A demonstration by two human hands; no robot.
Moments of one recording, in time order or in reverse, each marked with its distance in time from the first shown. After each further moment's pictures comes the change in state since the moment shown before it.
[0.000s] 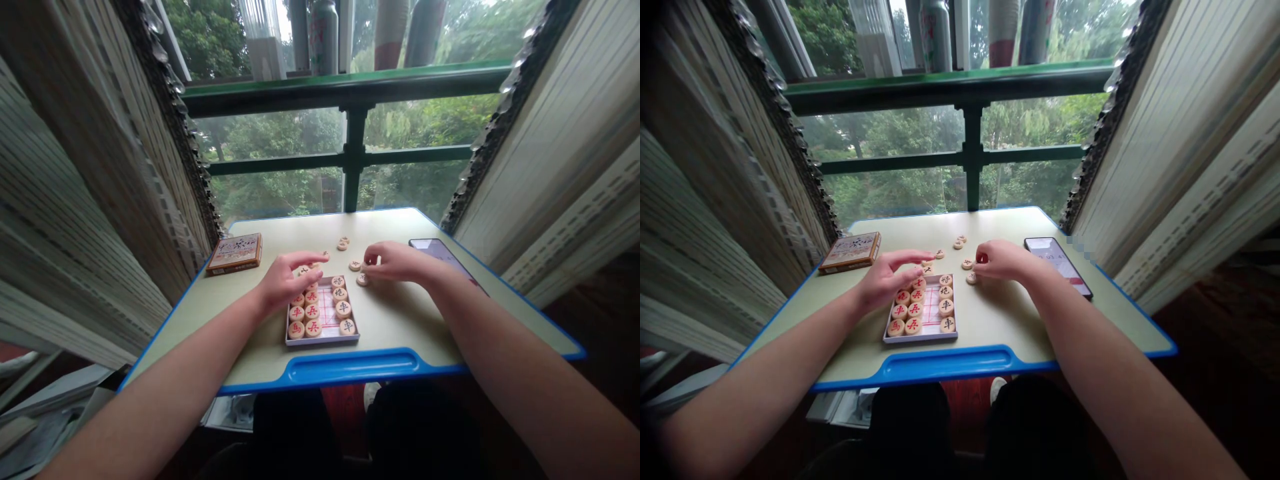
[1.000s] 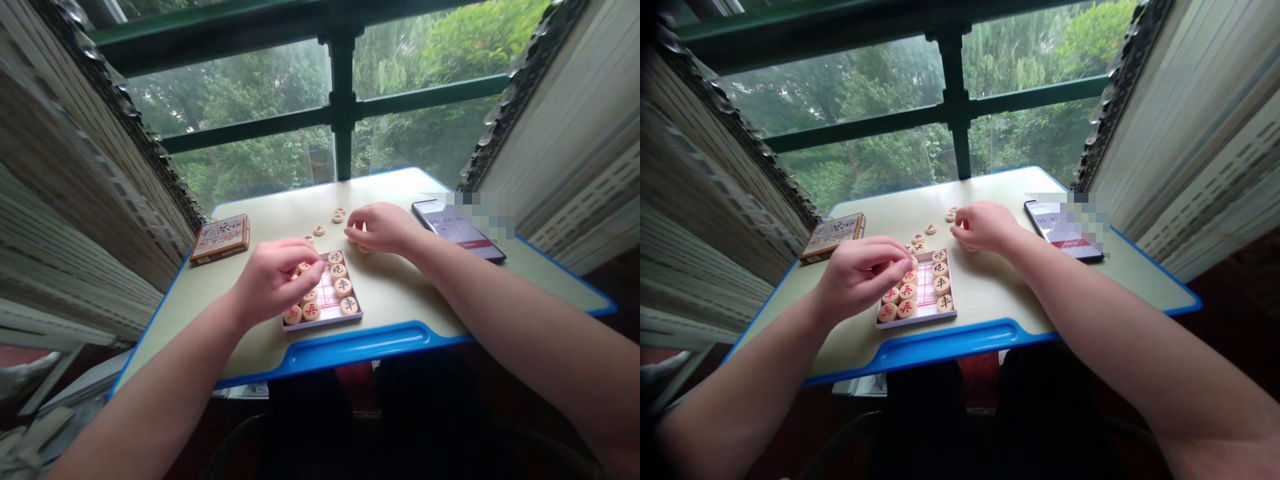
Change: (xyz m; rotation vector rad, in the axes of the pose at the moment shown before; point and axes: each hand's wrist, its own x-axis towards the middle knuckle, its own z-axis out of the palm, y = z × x) left_hand -0.015 0.044 0.000 0.283 -0.083 0.318; right_hand 0.013 -0.014 0.024 0.275 0.406 -0.058
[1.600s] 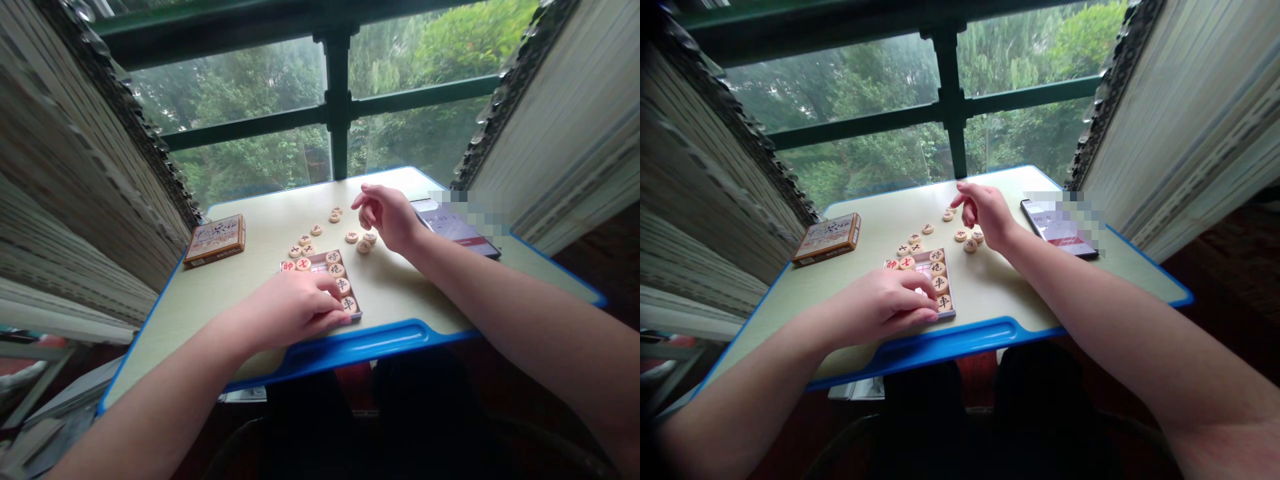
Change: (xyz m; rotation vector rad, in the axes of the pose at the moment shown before) left_hand -0.005 0.009 0.011 0.103 -0.526 0.075; right_hand 0.003 -0.008 0.003 1.025 0.205 0.153
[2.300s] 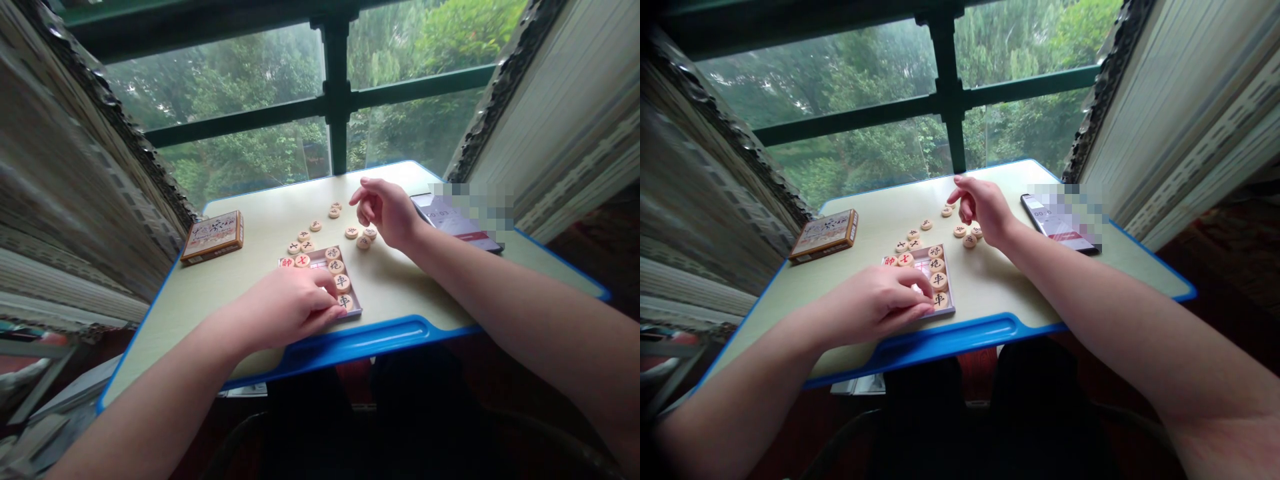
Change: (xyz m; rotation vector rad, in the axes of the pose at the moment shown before) left_hand -0.002 0.003 -0.002 0.024 0.005 -0.028; right_hand 0.000 0.001 0.001 -0.016 -0.019 0.020
